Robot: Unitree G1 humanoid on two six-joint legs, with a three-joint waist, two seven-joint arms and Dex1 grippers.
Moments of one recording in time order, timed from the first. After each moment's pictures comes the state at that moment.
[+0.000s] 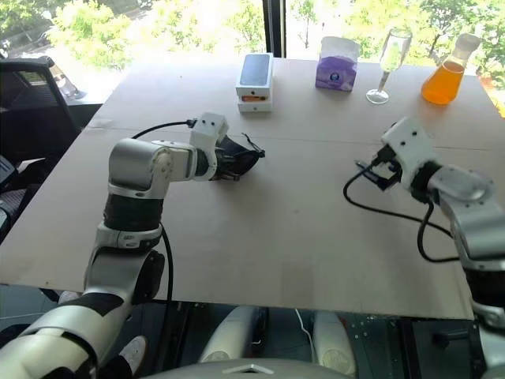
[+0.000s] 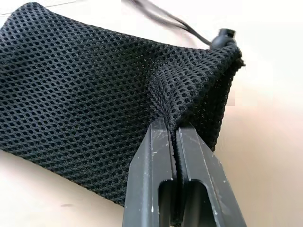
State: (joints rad) left arm -0.91 0.35 -0.04 0.03 -0.20 1.46 -0.38; right arm -0.46 -0.79 -0.05 -0.18 0.22 0.61 0.59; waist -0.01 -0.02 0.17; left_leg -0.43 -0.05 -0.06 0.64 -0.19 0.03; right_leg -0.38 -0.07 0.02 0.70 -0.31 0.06
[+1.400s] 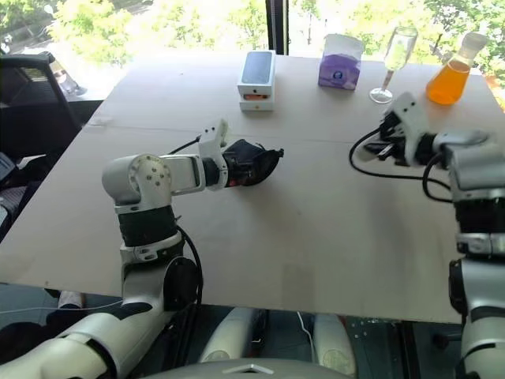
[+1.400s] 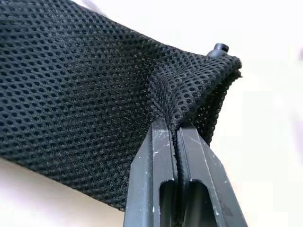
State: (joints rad) left arm -0.93 0.04 0.42 0.01 -0.33 1.61 -0.25; right arm -0.61 -0.59 -0.14 -0.12 0.26 1.00 0.93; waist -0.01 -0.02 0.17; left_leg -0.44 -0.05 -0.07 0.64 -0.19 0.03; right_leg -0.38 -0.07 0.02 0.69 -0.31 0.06
